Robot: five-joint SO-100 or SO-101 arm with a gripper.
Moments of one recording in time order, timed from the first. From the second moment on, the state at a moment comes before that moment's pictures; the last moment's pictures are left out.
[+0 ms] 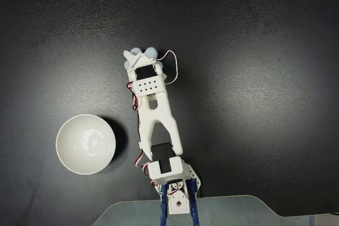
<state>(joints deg) -9.1 72.9 88.3 60.3 -43.3</state>
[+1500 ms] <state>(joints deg) -9.5 91.3 85.3 68.1 -30.1</state>
